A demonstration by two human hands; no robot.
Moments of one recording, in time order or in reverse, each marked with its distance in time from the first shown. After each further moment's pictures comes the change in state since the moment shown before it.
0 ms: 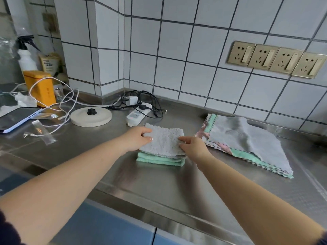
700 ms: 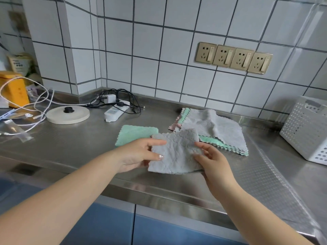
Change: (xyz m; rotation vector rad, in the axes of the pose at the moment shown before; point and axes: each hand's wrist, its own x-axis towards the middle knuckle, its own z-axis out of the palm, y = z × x) left_hand -0.089 0.063 0.060 -0.538 -0.433 0.026; right_hand -0.139 0.054 -0.072 0.731 0.213 0.088
